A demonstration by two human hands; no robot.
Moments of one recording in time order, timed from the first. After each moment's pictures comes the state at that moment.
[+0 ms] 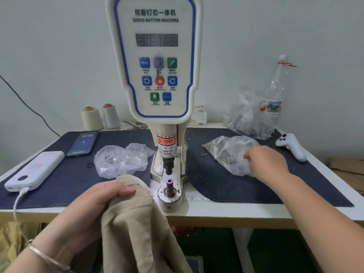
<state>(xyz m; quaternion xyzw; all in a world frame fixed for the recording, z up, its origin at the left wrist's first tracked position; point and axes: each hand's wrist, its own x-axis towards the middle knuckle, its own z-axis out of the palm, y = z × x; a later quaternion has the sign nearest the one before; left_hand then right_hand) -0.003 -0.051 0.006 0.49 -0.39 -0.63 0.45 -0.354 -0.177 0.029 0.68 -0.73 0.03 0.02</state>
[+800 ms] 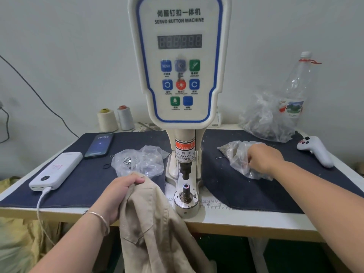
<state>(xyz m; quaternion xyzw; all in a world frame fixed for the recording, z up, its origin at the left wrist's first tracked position) 0.018 -0.114 -0.024 0.62 -0.32 -0.53 0.48 -0.325 -0.223 0.031 0.70 -0.71 -0.04 -0.07</state>
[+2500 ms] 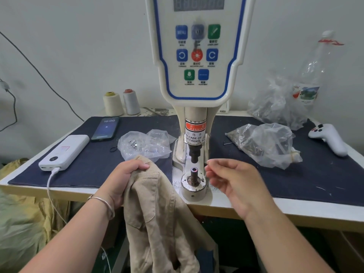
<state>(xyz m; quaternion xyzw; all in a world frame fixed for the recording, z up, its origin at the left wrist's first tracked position) 0.025 -0.111 -0.039 0.56 -0.34 -0.56 0.51 -0.233 -0.104 -0.002 0.37 -0.44 0.51 -0.63</state>
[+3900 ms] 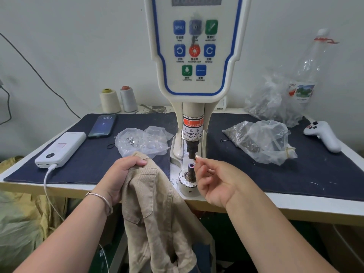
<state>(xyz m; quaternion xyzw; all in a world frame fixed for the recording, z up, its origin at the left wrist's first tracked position) 0.024 -0.109 -0.039 0.55 -0.35 -0.55 0.52 -0.210 -0.105 0.018 0.09 -0.41 0.38 -0.83</state>
